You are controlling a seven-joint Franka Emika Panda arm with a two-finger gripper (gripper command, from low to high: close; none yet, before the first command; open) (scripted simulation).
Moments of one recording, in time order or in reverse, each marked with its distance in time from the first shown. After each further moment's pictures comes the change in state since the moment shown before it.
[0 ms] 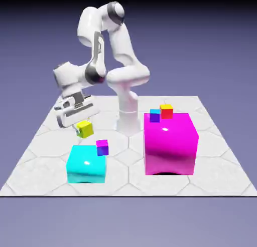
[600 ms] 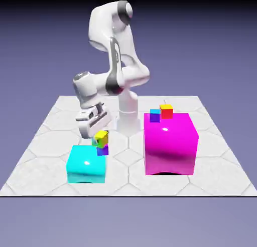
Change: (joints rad) arm -0.026 0.069 0.138 -0.055 0.013 0.016 -0.109
